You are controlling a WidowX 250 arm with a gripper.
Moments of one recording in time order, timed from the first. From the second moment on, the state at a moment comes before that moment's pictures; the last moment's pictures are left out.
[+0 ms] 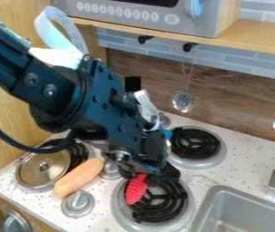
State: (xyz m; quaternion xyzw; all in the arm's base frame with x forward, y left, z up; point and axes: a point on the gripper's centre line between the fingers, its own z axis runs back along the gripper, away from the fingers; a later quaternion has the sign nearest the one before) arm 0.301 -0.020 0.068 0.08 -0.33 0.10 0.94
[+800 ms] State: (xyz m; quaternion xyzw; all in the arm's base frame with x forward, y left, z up) arm 0.300 0.025 0.009 0.08 -0.26 0.08 0.96
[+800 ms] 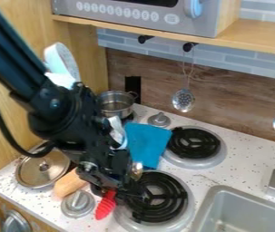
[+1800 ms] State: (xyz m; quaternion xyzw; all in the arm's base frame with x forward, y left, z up) arm 0.324 0.050 -0.002 0.11 -0.24 0.08 0.96
